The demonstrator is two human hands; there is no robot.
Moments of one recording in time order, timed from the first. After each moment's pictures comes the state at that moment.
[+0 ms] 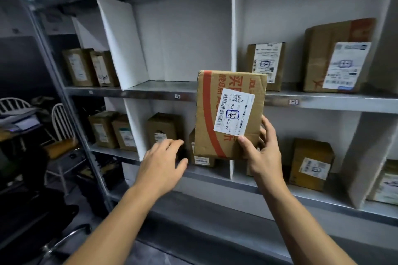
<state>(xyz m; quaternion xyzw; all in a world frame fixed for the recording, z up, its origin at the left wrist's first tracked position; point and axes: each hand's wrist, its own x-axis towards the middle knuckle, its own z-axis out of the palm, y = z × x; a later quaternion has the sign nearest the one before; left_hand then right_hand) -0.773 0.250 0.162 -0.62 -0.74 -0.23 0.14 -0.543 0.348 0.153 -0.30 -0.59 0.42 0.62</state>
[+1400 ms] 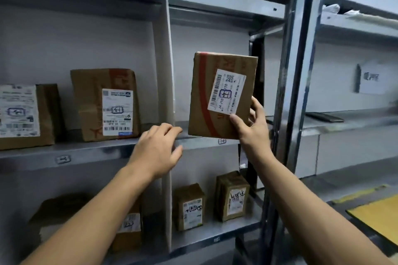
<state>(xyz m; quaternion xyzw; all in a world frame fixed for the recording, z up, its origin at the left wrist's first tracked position) -0.339 0.495 0.249 -0.83 -0.43 -0.31 0.16 -0.088 0.465 0.257 -0.43 -0.52 0.13 0.73</state>
